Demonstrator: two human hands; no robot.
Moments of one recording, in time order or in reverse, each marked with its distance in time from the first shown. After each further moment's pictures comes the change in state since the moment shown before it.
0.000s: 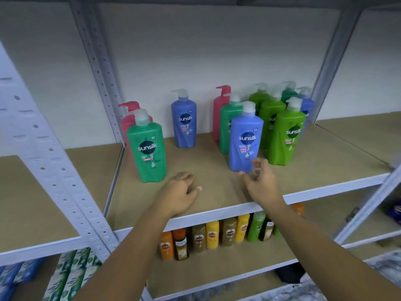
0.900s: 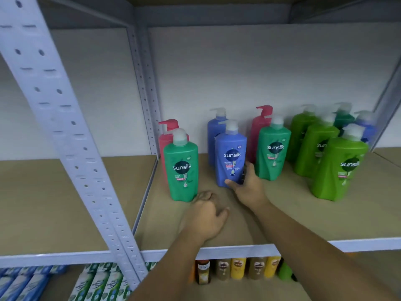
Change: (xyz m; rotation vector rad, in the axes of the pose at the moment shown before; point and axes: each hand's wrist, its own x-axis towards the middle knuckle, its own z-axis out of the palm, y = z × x) left_hand 0.011 -0.011 0.014 0.053 0.156 -0.152; right_hand 0.068 -0.047 0.126 0.198 -0.259 -0.112
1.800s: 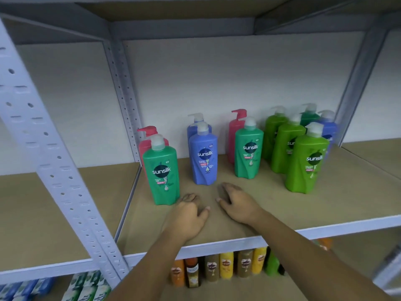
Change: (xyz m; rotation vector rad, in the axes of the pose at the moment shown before) left_hand -0.003 0.005 -0.007 0.033 -0.021 0.031; right_hand -0.041 0.005 -0.043 -0.561 -0.315 -0.142
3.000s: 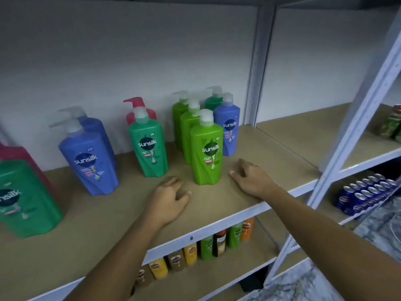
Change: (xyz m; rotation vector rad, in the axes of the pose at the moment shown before) left_hand 0.089 0.193 0.072 -0.146 -0.103 0.224; right_hand -0.076 0.242 -0.168 -0.112 0.125 0.409
